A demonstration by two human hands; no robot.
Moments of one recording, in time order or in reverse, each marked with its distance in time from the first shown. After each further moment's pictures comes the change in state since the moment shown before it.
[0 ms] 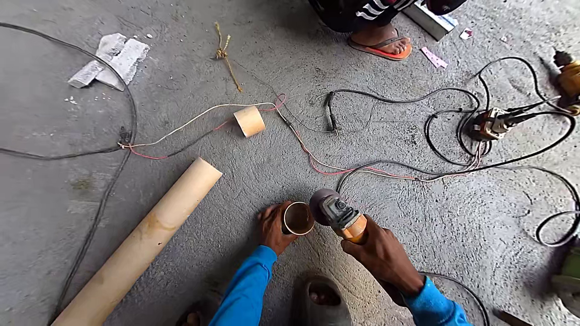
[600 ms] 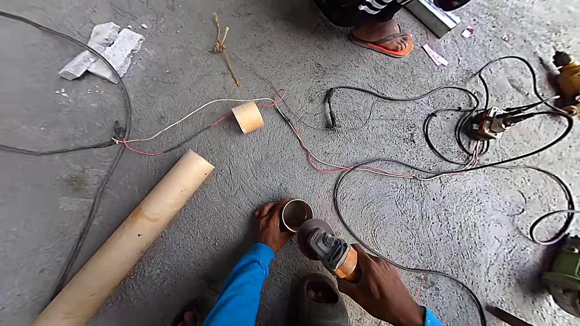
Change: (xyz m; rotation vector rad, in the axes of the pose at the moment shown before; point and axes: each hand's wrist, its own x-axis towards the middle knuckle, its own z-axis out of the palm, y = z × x) left_hand 0.000 -0.002 -0.002 -0.011 -0.007 0.016; right_hand -0.049 0.015 0.034 -0.148 -0.058 -0.145
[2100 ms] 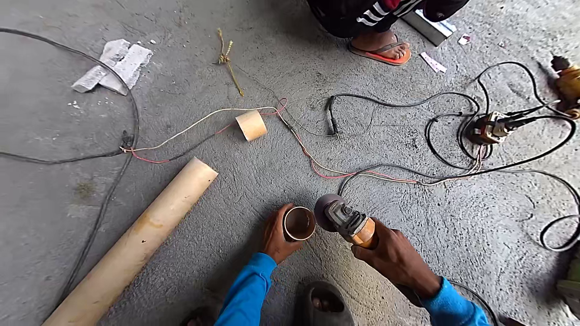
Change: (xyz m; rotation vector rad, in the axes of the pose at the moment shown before) left_hand 0.002 0.011 -0.011 -0.219 -0.097 -0.056; right_hand 0.051 0.017 -0.046 0.107 0.081 0.046
